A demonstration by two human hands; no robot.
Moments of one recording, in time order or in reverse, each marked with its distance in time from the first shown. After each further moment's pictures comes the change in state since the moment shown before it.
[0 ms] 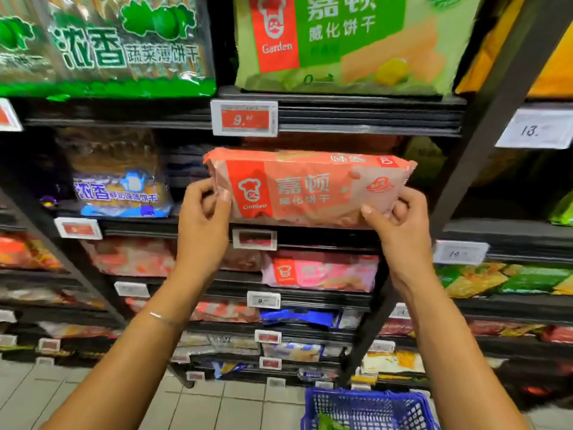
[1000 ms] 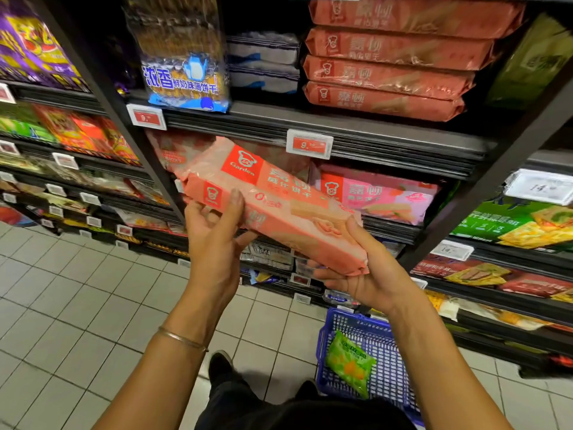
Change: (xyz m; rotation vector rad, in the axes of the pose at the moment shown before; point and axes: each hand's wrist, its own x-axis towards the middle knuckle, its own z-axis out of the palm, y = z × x) left_hand -0.164 -0.011 -0.059 -0.469 0.284 -0.503; right_hand -0.146 0.071 0.028 0.475 -0.720 0.994
